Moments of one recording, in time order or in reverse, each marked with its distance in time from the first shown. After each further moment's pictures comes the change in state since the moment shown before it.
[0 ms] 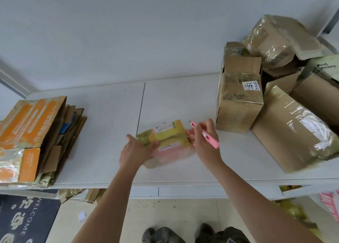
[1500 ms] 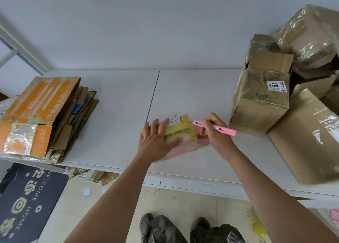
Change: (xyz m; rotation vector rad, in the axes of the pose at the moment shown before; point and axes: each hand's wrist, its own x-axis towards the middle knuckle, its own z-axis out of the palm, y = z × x) left_hand 0.009 -0.001 0.032 0.298 -0.050 0.407; right_hand 0.043 0.029 -0.011 -0.072 -0.342 0.027
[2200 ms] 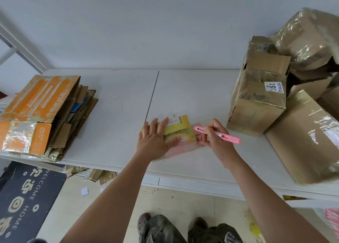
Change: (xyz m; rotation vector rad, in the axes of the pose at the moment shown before) left_hand 0.000 0.000 0.000 0.002 -0.026 -0.006; right_hand -0.024 -0.008 -0.004 0.111 0.009 0.139
